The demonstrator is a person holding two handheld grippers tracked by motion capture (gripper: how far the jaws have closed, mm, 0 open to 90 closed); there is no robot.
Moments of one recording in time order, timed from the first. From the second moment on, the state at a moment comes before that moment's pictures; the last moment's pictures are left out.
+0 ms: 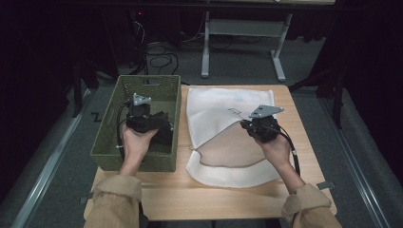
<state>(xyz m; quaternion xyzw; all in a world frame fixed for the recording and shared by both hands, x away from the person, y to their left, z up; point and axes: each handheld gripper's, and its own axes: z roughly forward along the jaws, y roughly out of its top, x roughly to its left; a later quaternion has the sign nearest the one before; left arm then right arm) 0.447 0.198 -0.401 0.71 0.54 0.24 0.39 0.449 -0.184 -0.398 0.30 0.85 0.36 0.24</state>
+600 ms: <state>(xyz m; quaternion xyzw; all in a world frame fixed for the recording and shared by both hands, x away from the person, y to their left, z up) 0.489 0.216 -0.437 0.72 0.59 0.19 0.31 0.450 -0.185 -0.399 0.30 0.85 0.36 0.24</state>
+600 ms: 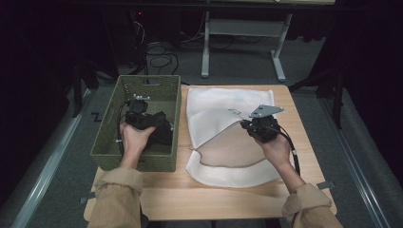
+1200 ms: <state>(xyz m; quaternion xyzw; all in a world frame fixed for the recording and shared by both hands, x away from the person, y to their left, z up) 0.509 0.230 -0.468 0.71 0.64 0.17 0.22 0.449 -0.184 -0.404 0.30 0.85 0.34 0.25</state>
